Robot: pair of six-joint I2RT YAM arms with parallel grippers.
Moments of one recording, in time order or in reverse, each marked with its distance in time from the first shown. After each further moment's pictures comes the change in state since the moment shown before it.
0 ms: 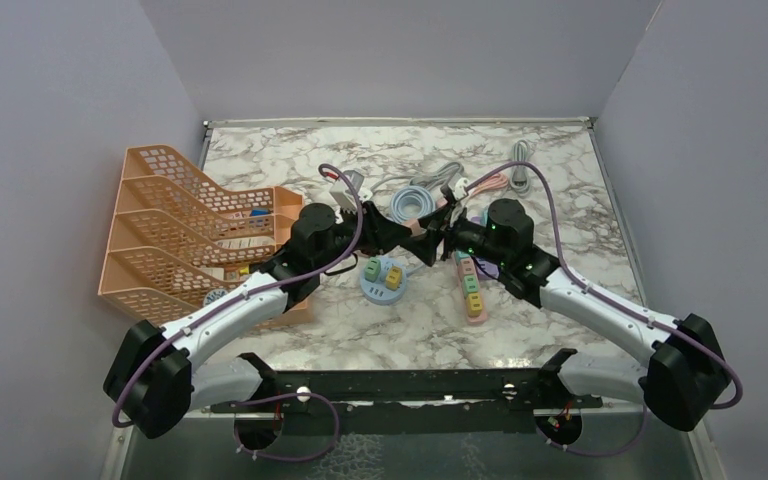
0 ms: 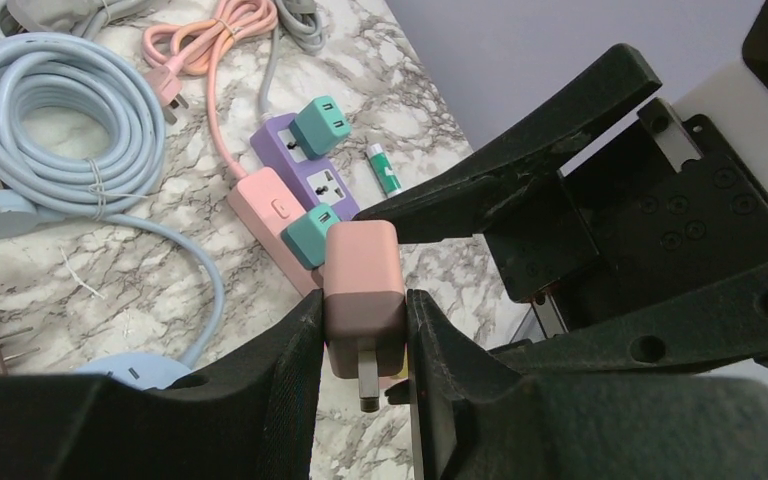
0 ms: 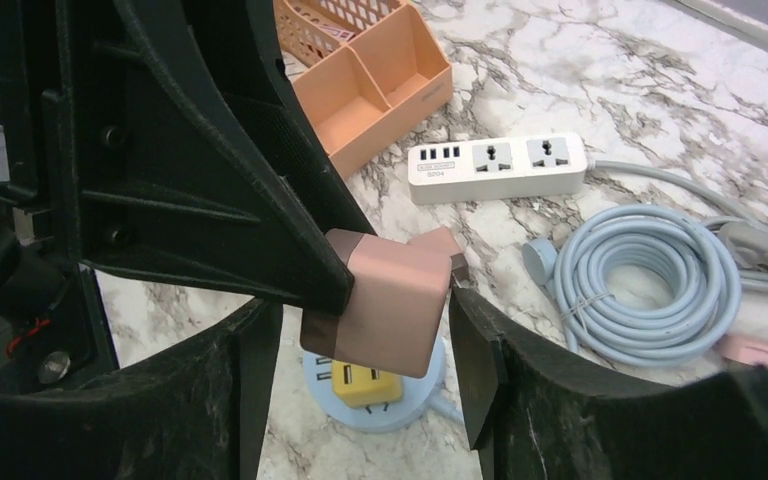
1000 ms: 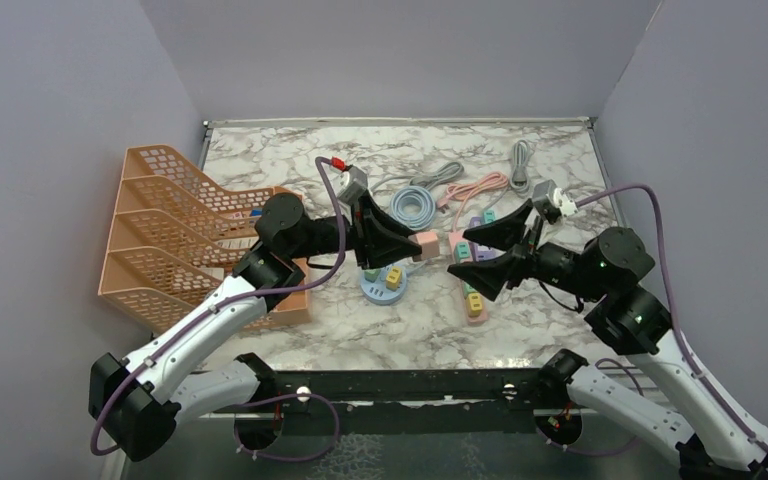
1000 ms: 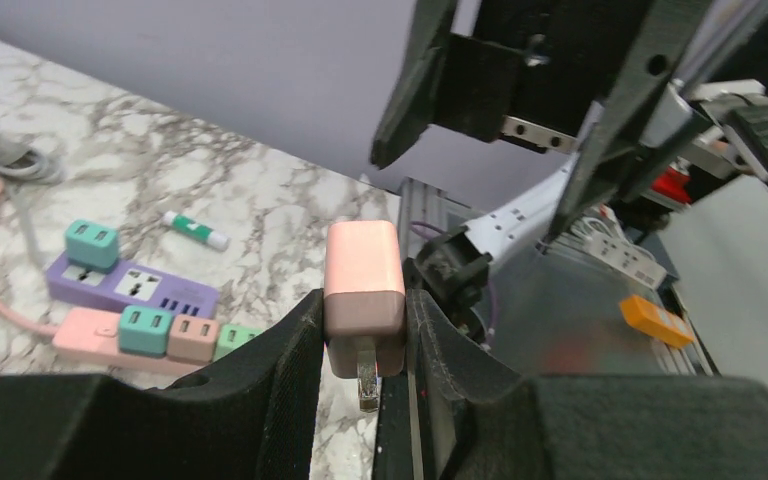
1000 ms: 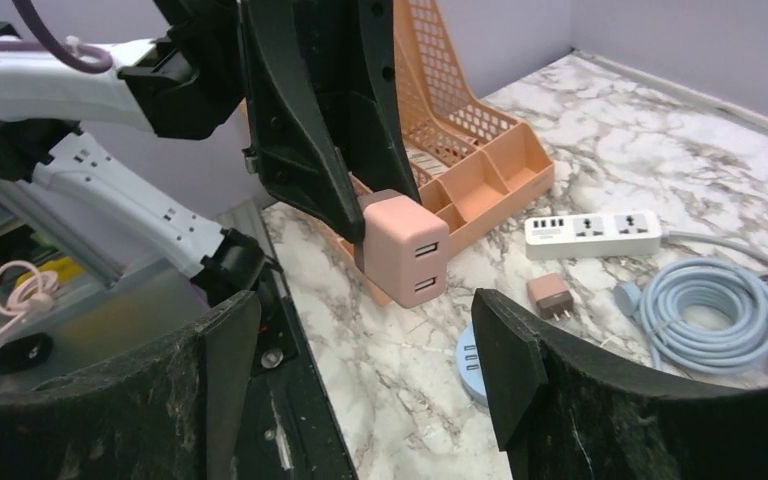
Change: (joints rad) left arm 0.000 -0.133 0.157 -0.013 0.480 0.216; right arm 0.000 -0.530 0.177 -0.489 -0.061 0.183
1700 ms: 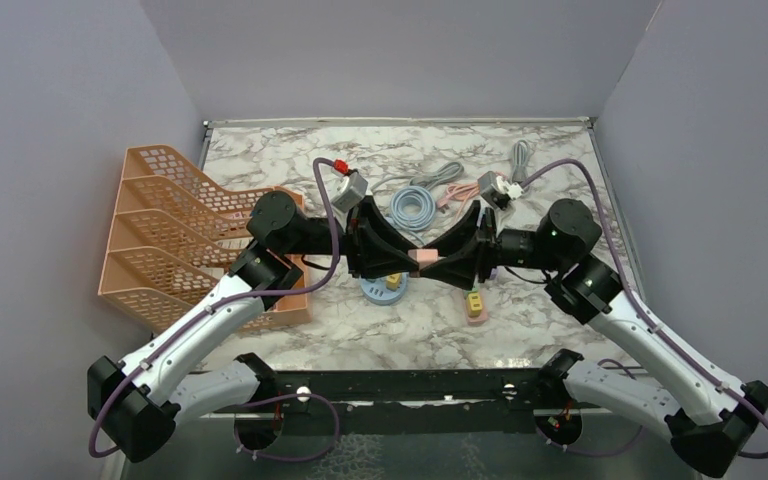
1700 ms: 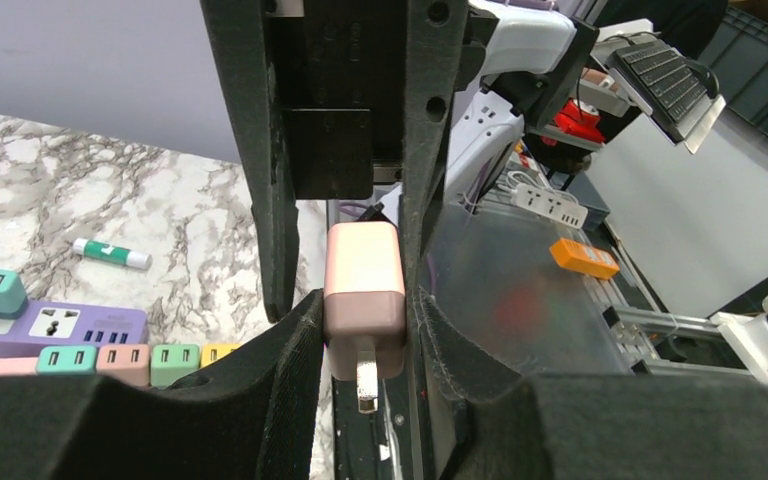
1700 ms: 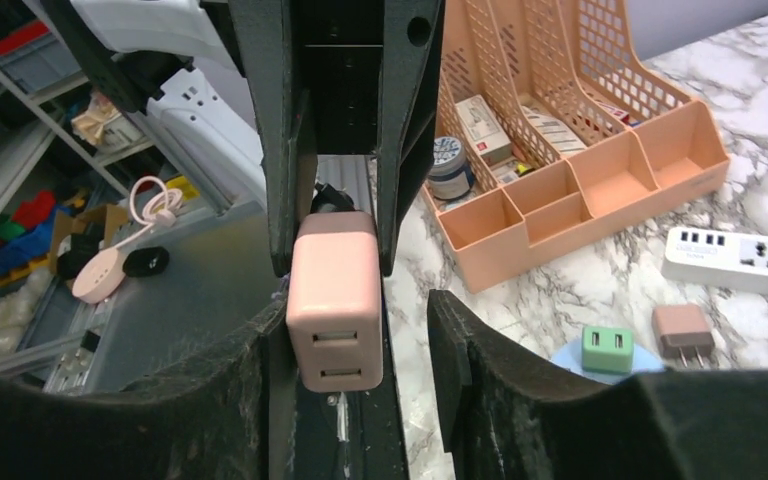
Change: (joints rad) left arm -0.002 -0.004 0.044 0.053 0.248 -0.043; right arm 0.001 0.216 -0.006 0.191 -0.309 0.053
